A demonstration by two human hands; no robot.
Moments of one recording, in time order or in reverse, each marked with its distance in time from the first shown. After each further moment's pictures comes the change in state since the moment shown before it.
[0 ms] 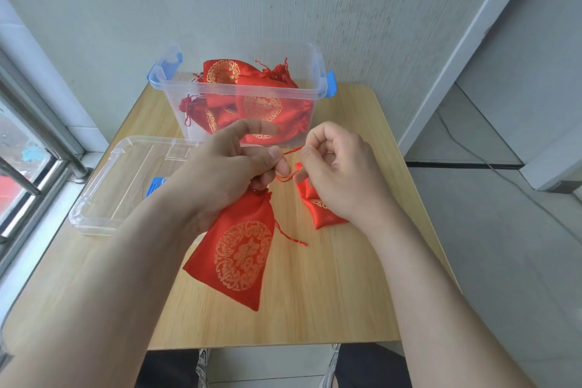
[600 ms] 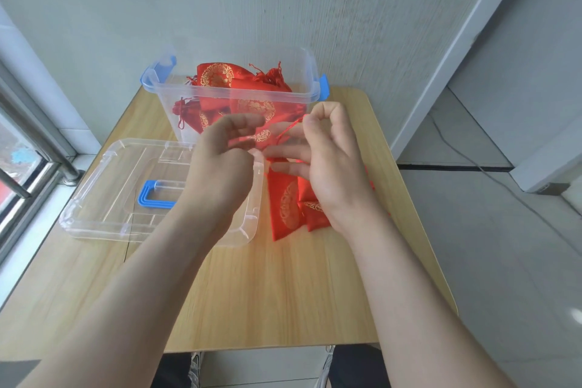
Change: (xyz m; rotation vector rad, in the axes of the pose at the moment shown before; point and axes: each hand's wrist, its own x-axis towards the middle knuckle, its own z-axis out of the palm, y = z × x) left_hand 0.006 -0.009 0.018 0.041 0.331 0.134; right_hand 0.003 -0.023 0.012 0.667 -0.004 0.127
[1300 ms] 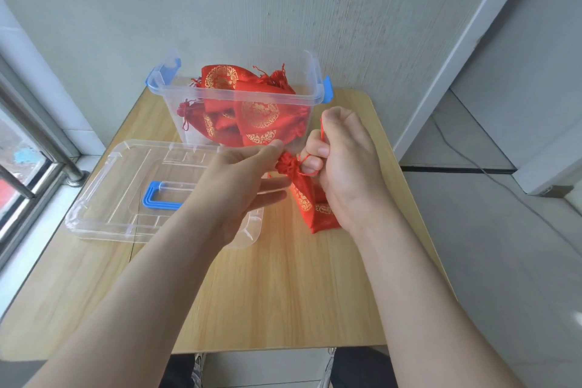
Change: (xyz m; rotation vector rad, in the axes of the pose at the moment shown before) left_hand -0.006 0.003 0.002 -0.073 -0.200 -0.248; right_hand 0.007 -0.007 0.000 0.166 0.133 0.118
